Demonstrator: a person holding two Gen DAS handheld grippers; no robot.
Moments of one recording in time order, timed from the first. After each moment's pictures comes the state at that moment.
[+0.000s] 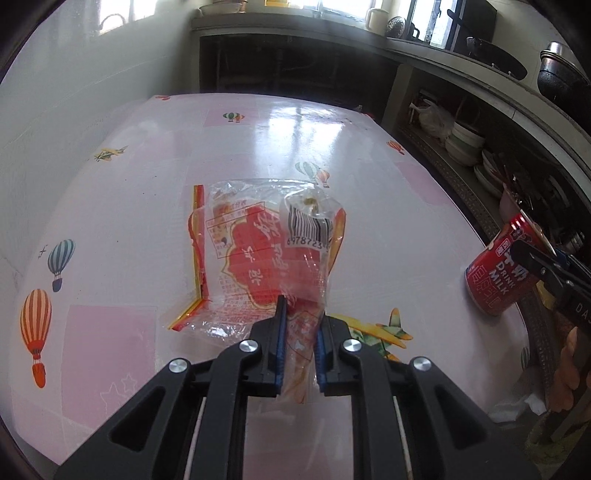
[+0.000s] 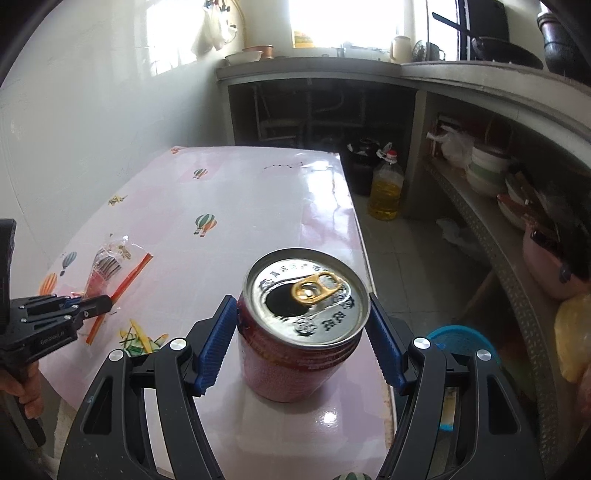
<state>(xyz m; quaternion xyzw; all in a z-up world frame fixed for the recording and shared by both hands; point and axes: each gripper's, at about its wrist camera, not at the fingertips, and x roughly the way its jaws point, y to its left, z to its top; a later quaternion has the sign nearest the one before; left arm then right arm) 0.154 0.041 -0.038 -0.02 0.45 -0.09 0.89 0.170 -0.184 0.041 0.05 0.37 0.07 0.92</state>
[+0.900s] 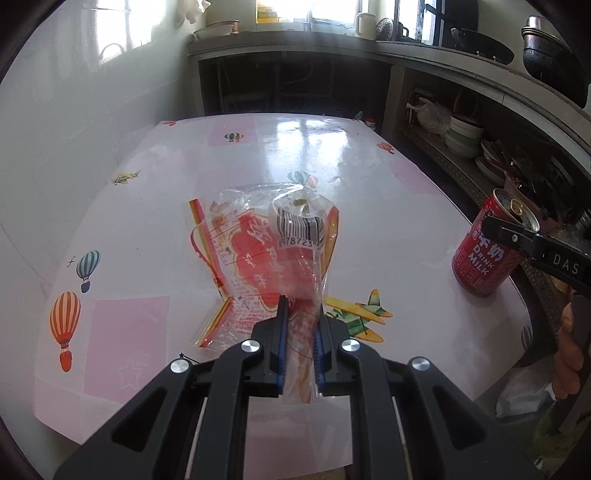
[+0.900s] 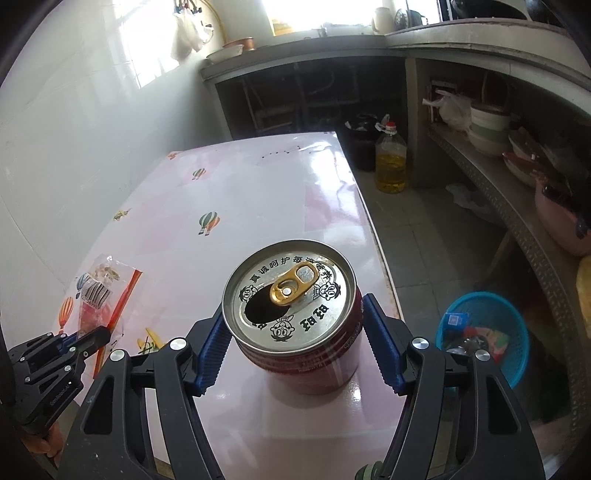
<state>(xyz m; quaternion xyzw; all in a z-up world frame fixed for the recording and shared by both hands) 0.126 0.018 -0.022 0.03 0.42 -0.07 0.90 0.172 -0.191 0.037 0.10 0.40 0.06 0.91</state>
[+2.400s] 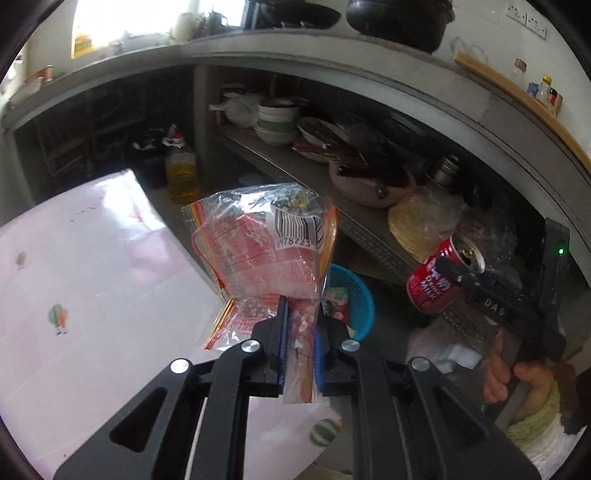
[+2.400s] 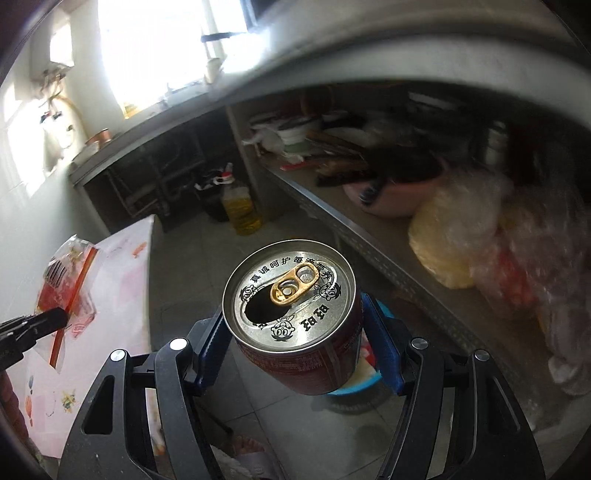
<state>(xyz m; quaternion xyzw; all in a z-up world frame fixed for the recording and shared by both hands) 0.174 -0.226 0.040 0.08 0.42 -0.38 0.82 0.045 -0.414 0.034 0.22 0.33 -0.20 0.89</state>
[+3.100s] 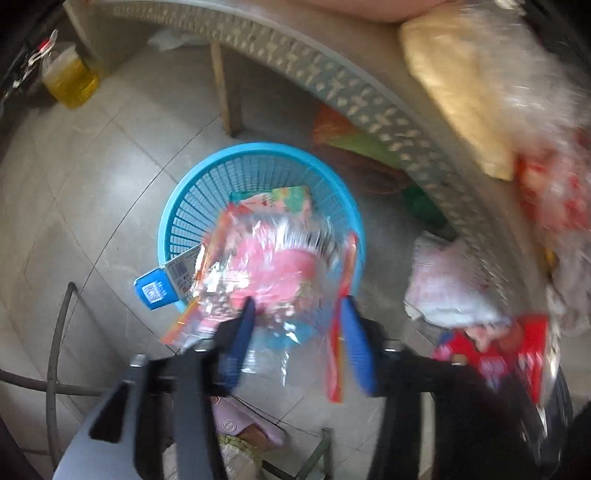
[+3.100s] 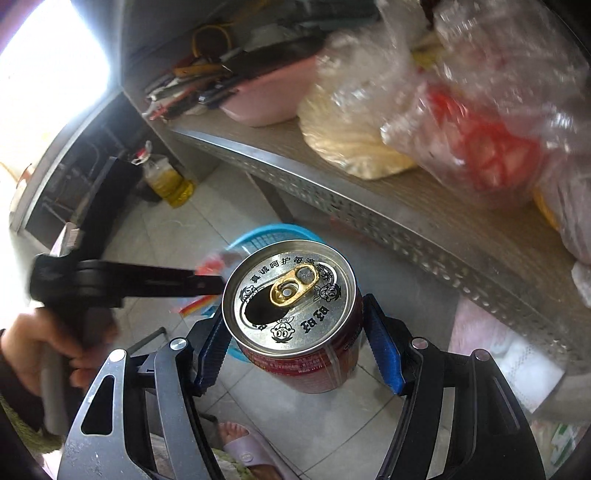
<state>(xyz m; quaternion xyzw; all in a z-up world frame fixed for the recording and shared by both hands) 0.252 -0.515 -0.197 0.23 0.65 -0.36 0.63 0.032 -0.498 -0.081 0.34 0.41 -0.27 0.81</state>
